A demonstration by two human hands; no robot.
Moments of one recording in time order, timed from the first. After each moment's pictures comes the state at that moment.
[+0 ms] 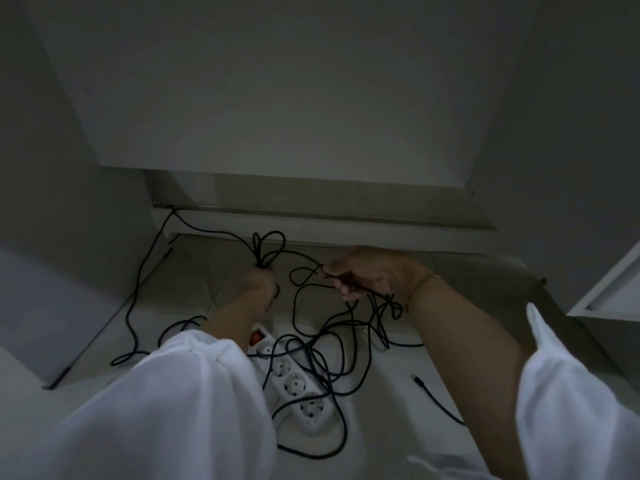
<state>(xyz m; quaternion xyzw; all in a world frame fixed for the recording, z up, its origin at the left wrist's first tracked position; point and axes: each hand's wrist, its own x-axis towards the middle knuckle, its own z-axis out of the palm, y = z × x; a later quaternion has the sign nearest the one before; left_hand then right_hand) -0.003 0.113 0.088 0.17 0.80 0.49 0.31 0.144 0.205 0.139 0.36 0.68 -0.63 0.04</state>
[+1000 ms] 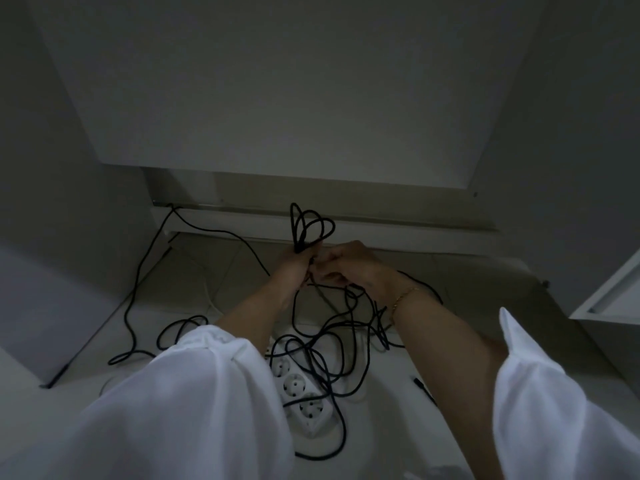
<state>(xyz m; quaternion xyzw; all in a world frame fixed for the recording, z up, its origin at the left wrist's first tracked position) 0.032 0.129 0.113 0.28 0.69 0.57 0.35 0.130 0.197 0.128 0.36 0.72 -0.58 -0.14</state>
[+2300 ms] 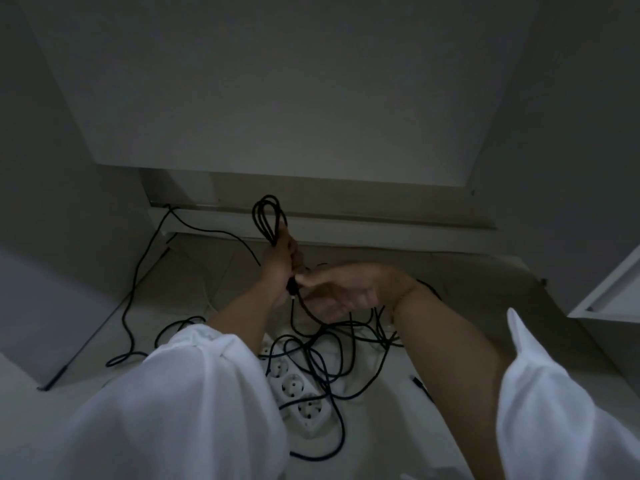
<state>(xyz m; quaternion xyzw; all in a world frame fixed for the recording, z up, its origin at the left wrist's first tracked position) 0.022 0.137 0.108 0.15 0.50 0.74 0.42 0.136 0.195 0.124 0.30 0.66 -0.67 0.15</state>
